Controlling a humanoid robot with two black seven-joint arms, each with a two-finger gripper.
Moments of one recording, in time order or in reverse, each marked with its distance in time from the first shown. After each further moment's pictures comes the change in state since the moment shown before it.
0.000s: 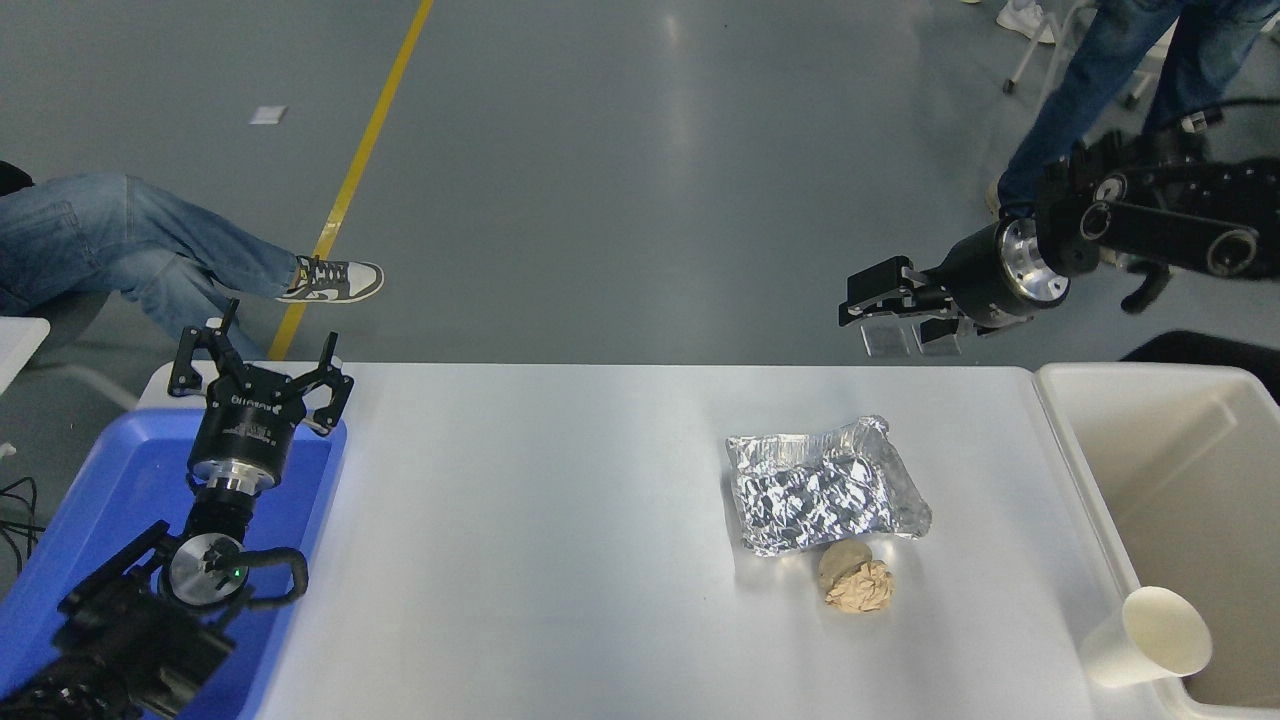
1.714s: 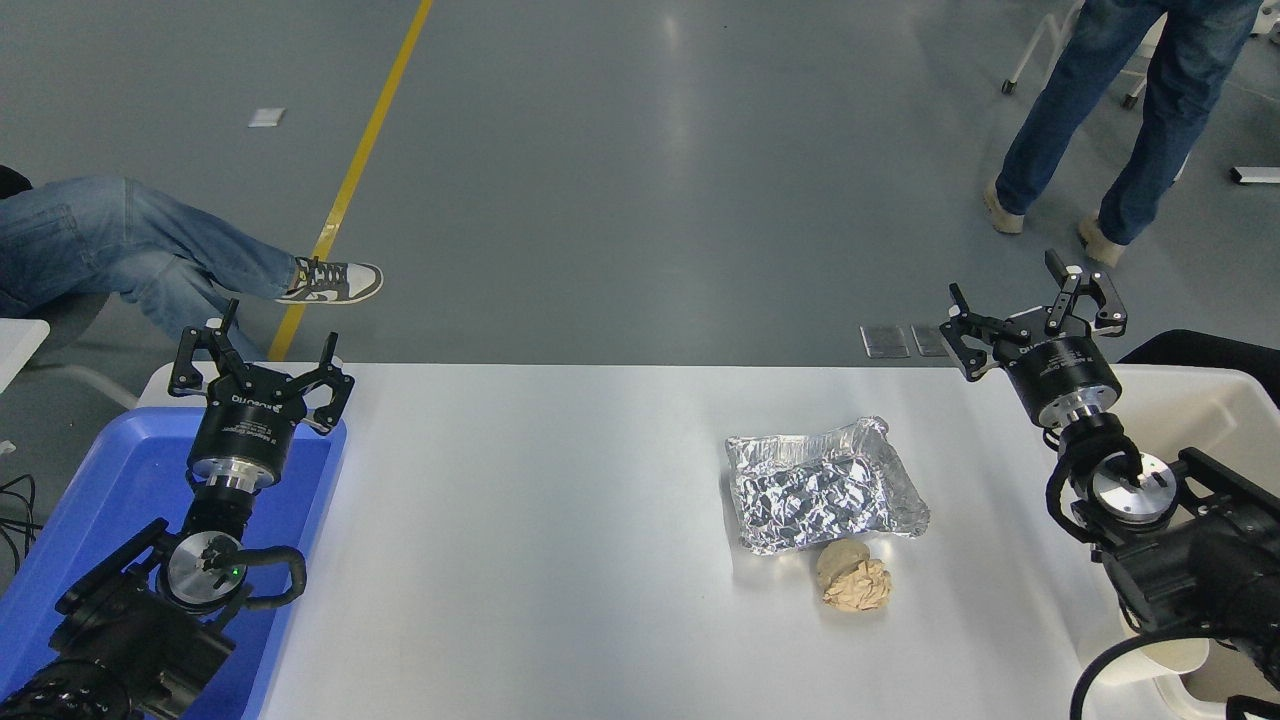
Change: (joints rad) left arm 0.001 0.000 -0.001 0.000 0.000 0.000 -0.001; right arm -1.250 0.057 1.718 -0.610 1.138 -0.031 0.012
